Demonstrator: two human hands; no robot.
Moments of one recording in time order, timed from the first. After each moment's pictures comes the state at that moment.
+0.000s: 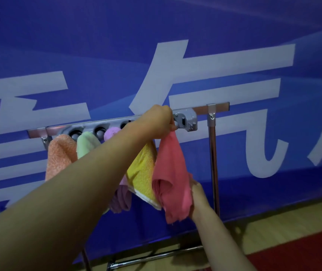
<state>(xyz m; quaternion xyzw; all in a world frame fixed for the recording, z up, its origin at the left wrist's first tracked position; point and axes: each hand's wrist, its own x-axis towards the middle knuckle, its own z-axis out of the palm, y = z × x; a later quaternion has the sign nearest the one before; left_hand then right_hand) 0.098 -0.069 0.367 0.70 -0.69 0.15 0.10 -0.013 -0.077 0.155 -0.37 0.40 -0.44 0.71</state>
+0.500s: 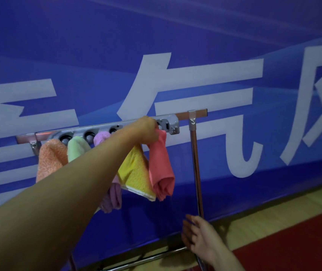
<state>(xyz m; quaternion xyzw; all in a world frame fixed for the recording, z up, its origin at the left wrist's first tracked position) 0.086 -0.053 0.364 0.72 -0.68 0.12 0.08 -0.081 -0.049 0.057 -0.16 0.42 -0.37 0.81</state>
